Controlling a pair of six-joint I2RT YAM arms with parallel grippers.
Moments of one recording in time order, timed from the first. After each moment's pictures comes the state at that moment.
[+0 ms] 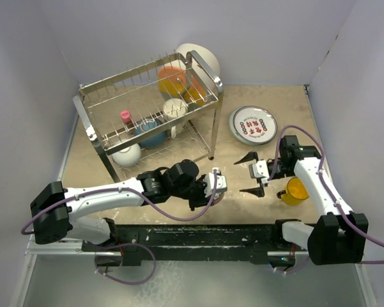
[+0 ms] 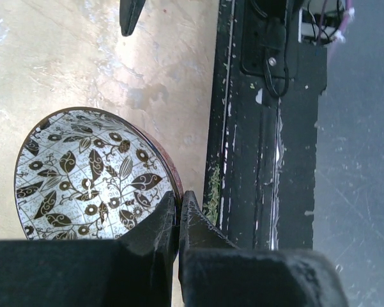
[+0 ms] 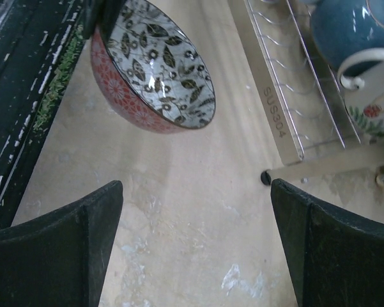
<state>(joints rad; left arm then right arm) -1.14 1.32 0.89 -0.16 0.33 0.06 0.02 1.17 0.87 -1.20 -1.17 -1.91</state>
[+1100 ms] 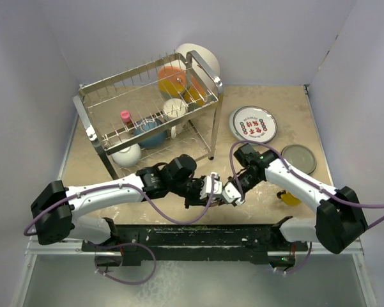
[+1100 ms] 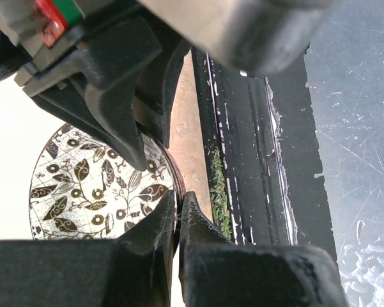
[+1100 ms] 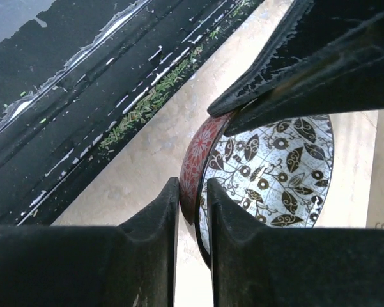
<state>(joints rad) -1.07 1.34 0.89 -0.23 0.53 0.30 0.54 1.29 0.82 -1.00 -1.01 -1.81</state>
